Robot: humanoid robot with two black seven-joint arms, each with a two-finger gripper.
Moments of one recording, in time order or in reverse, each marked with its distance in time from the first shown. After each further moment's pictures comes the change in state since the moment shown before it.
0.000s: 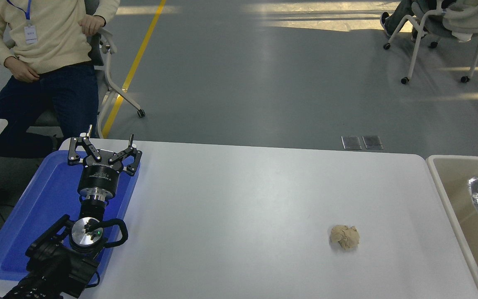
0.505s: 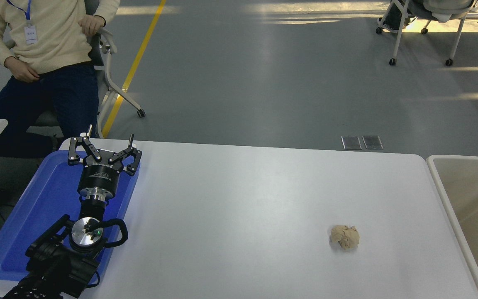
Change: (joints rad) left arm 0.000 0.000 0.000 0.000 0.000 0.000 0.000; right arm 0.008 0.020 0.010 -0.018 0.039 -0.013 -0.005
